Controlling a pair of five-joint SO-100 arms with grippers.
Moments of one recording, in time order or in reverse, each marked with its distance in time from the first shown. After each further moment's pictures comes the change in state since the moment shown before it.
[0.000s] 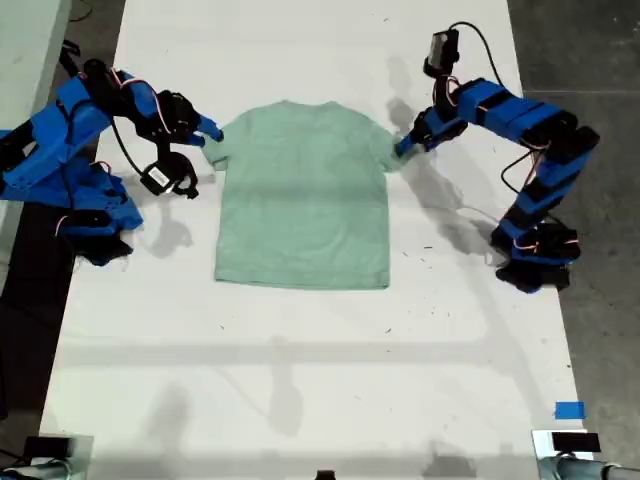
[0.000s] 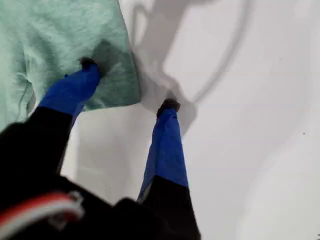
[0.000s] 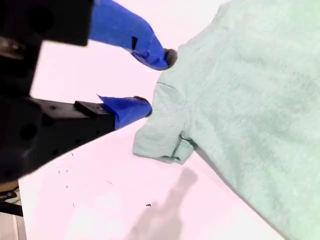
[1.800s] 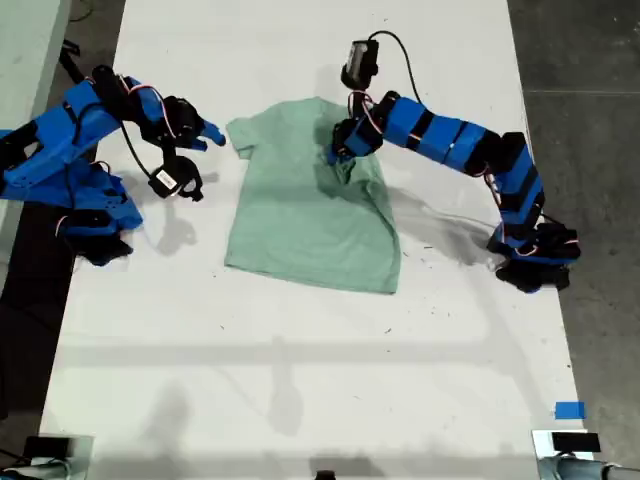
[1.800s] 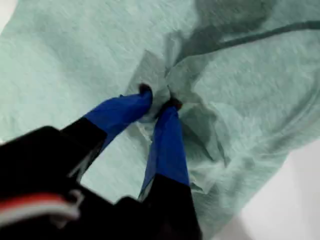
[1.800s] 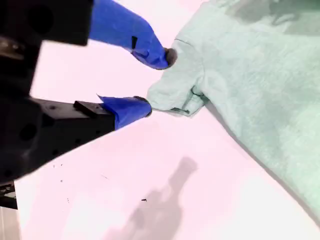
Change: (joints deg) arm 0 -0.7 -1.0 4.5 -4.1 0.1; arm 1 -29.4 -25.6 -52.4 13.4 27.0
